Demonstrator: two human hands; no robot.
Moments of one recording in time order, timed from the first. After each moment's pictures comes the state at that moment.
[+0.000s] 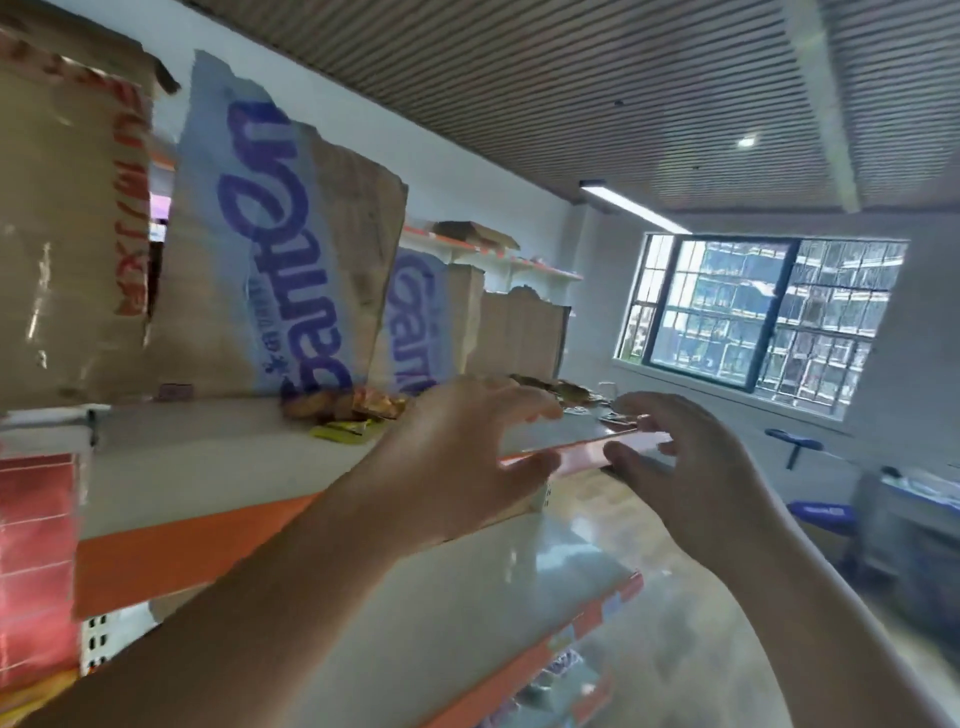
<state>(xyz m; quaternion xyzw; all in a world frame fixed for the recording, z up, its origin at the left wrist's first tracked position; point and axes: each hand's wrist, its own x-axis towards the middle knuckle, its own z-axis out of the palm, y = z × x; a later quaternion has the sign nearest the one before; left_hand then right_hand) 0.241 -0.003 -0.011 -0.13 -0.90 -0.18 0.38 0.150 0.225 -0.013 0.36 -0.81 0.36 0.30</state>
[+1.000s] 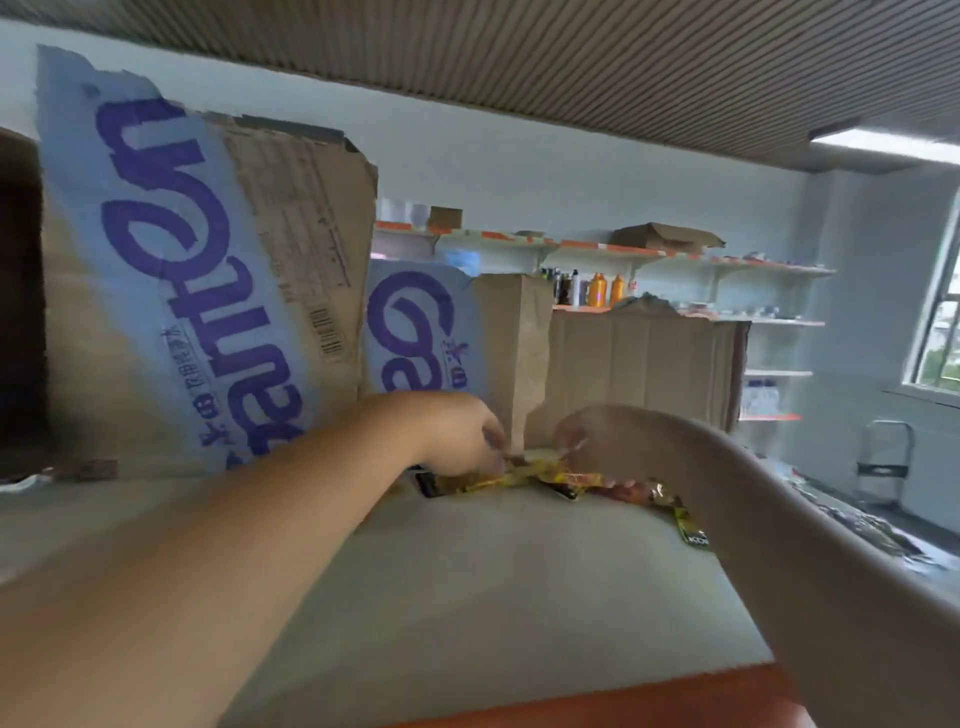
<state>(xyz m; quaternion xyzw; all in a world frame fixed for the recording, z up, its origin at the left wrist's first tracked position) -0.089 -0.098 0.036 0.20 -0.98 -0.05 0.05 -0.259 0.042 0.034 0.51 -0.86 0.06 -0.04</state>
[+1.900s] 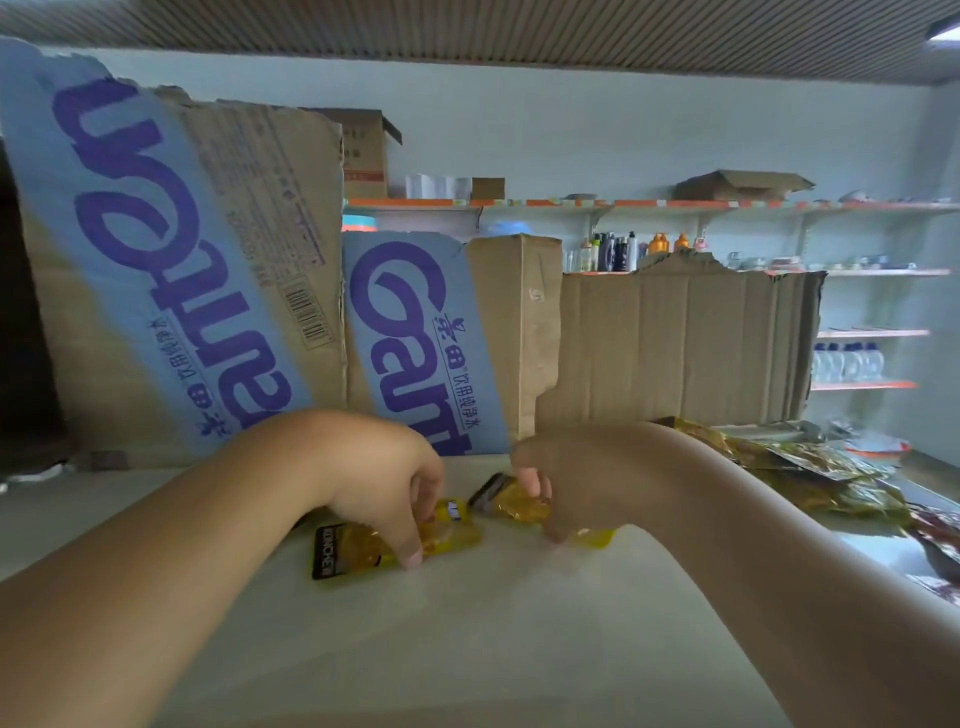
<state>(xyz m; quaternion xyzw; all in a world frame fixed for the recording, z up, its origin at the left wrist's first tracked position) -0.056 -0.077 0.031 0.30 -0.94 -0.03 -0.14 -0.224 0.051 0.023 0.63 -0.77 -0.09 -0.05</state>
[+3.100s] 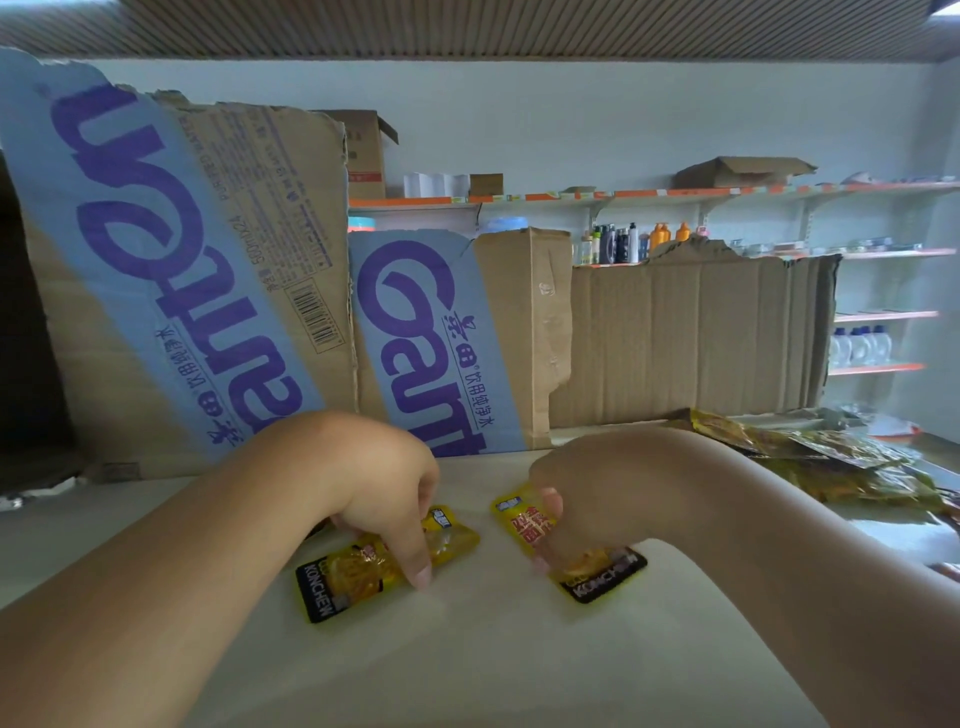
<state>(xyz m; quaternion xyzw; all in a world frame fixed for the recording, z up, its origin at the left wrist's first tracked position) -0.050 -0.076 0.034 0.35 -0.92 -0.01 -0.18 -0.209 0.054 0.024 0.62 -0.78 -0.13 -0.04</state>
